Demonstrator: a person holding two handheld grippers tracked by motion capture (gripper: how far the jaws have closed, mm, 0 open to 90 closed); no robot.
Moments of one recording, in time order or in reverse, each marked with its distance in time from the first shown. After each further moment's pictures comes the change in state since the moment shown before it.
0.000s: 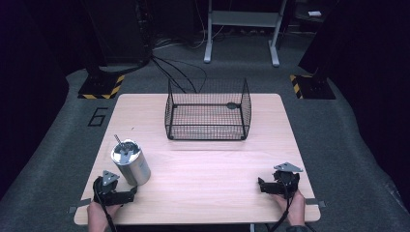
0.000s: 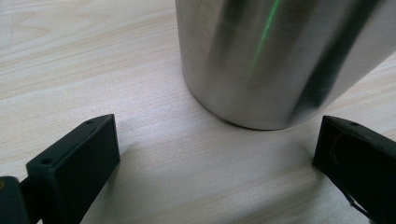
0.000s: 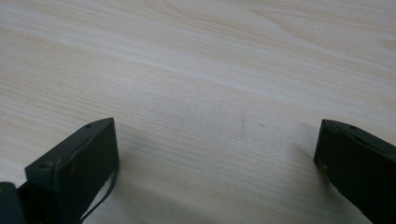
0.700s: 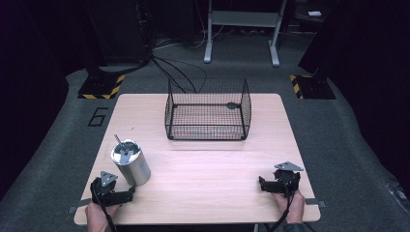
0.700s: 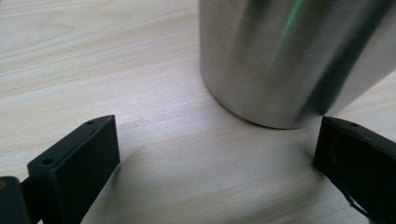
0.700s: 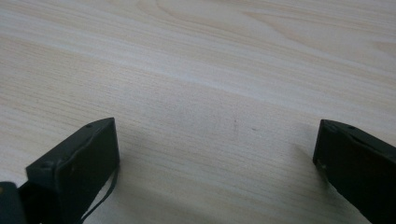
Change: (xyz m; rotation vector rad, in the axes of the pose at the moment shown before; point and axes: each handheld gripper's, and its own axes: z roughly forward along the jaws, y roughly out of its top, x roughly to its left) left arm 0.001 -0.003 -0.004 -0.020 0.051 -0.039; right arm -0.001 0.001 0.002 -0.005 -0.009 0.006
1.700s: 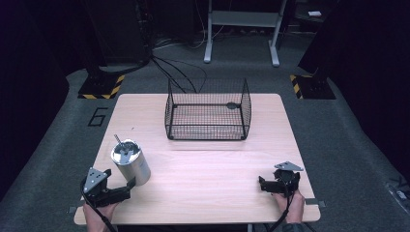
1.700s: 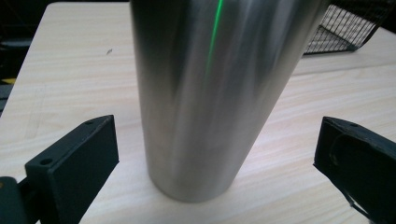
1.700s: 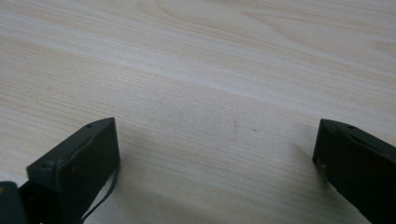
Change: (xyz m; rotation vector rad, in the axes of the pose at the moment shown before) left arm -0.020 0.037 -0.059 -0.297 -0.137 -0.057; right arm 0.000 0.000 0.000 -0.001 0.000 0.003
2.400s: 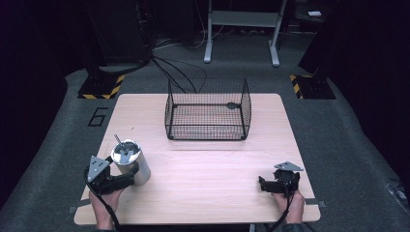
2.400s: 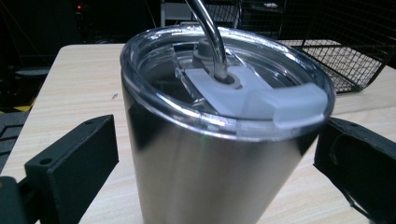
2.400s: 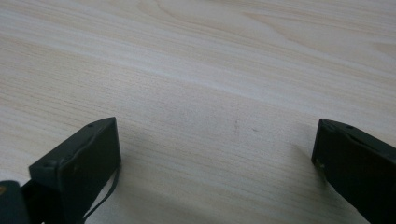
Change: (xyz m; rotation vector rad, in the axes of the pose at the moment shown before) left arm -0.002 0.025 0.018 -0.088 0.032 0.002; right arm 0.000 0.000 0.000 -0.002 0.001 -0.002
